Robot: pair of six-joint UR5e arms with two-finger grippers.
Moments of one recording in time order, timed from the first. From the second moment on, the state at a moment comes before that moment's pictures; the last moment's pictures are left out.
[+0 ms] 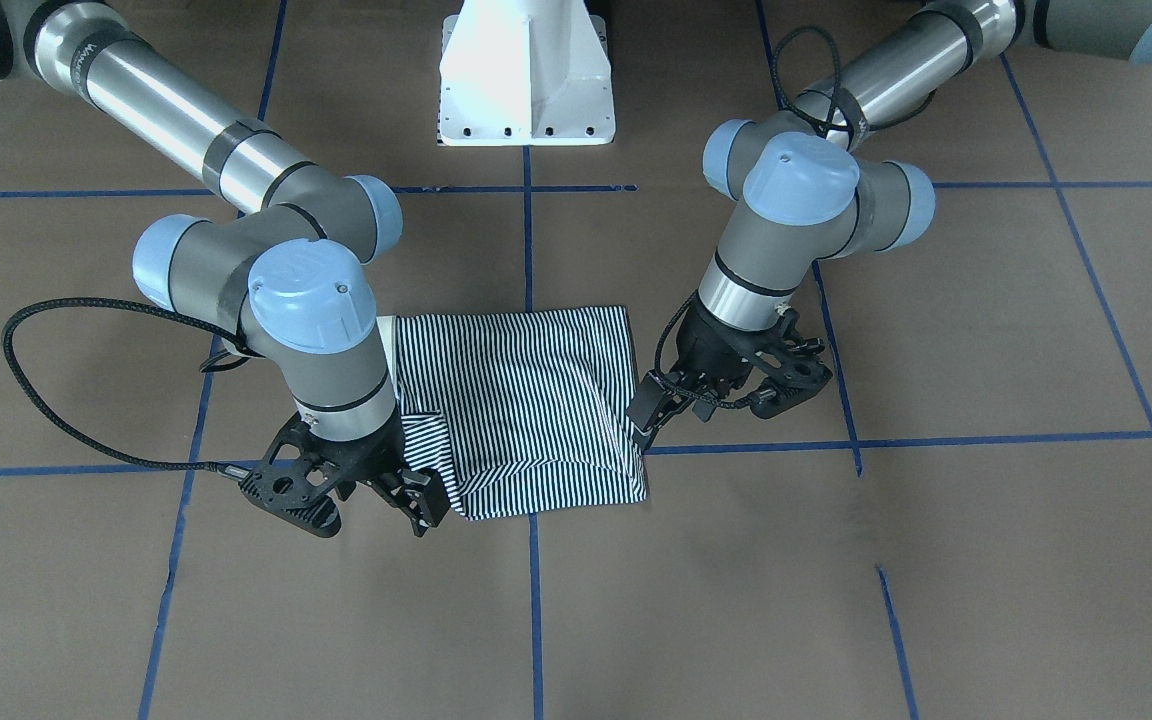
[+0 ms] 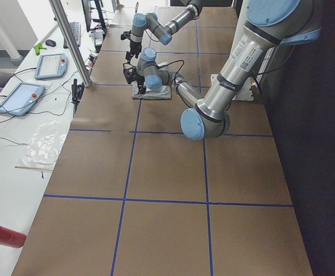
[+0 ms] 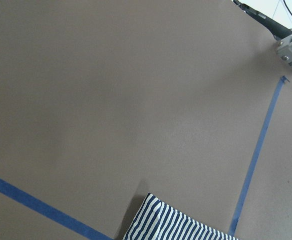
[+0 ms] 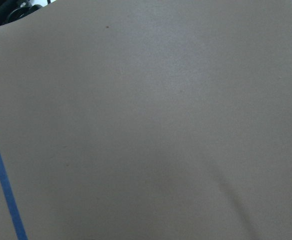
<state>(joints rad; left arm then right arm) -0.75 -2.22 -1.48 -2.09 -1.87 -1.69 0.78 -0.72 1.22 -1.30 1.83 1.48</state>
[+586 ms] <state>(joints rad) -0.82 -2.10 -1.66 -1.96 -1.93 -1.54 0.68 -0.64 1.14 -1.41 1.73 1.15</state>
